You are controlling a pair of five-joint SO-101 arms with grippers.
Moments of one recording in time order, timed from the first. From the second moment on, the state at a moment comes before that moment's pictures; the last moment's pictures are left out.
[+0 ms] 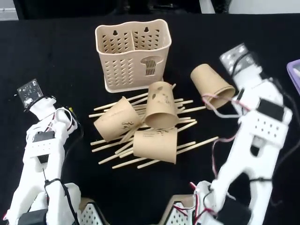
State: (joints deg) left arm -18.4 -35.5 68.9 21.5 17.3; right arm 27.1 -28.8 35.8 52.2 55.9
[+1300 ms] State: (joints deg) left arm -18.4 -35.5 68.9 21.5 17.3; right arm 22.2 -40.0 52.2 36.2 39.1
